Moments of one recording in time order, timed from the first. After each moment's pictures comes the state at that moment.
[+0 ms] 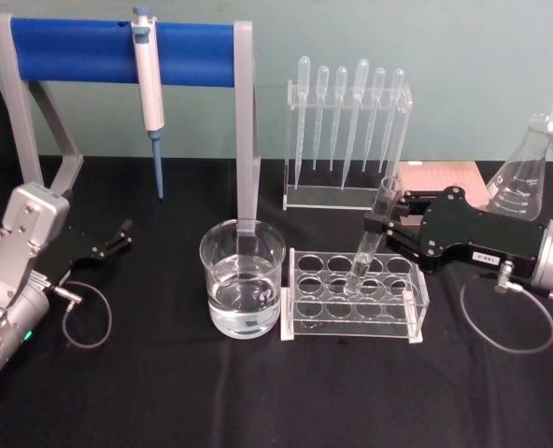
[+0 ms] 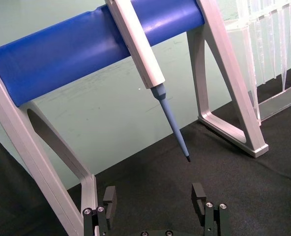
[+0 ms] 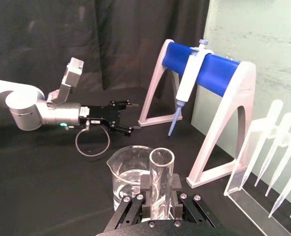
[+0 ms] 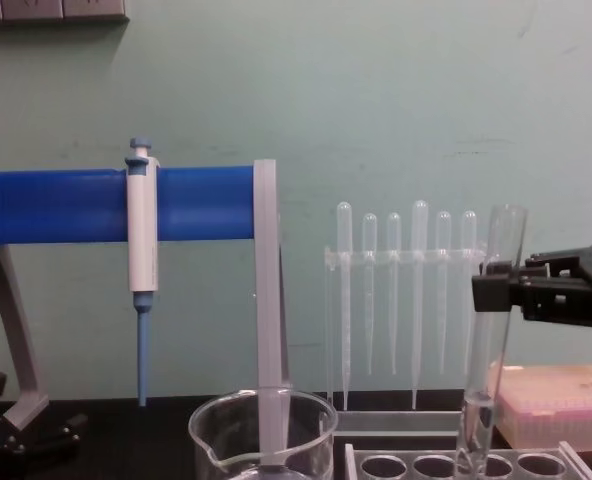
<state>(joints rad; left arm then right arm) -0.20 0.60 0.45 -1.41 -0.25 -0.12 0.03 0.35 0.81 -0.48 -1.69 0.67 0.06 0.69</state>
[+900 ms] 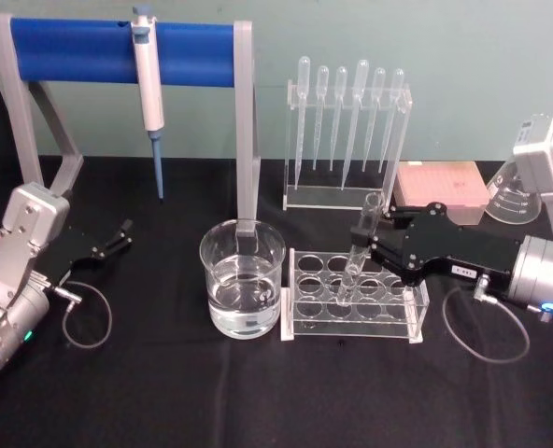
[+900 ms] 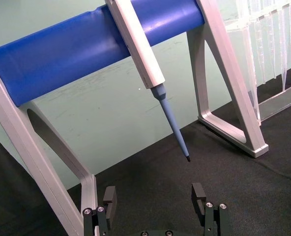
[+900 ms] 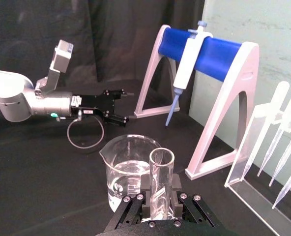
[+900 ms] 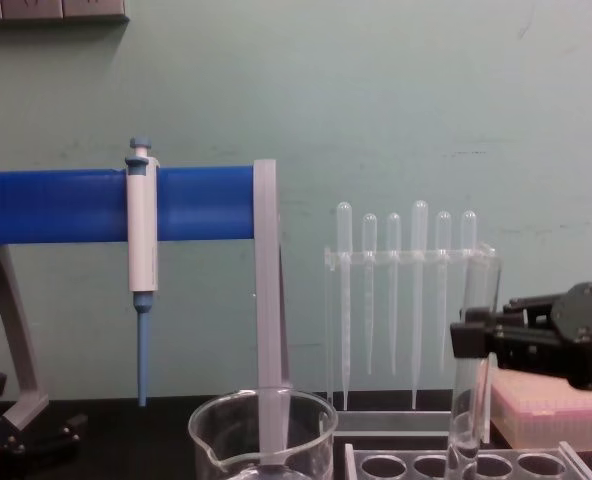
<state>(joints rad) -0.20 0.60 0.45 -1.41 -0.25 -0.12 0.03 0.35 0.73 -0.50 -1.62 0.59 0.05 0.68</state>
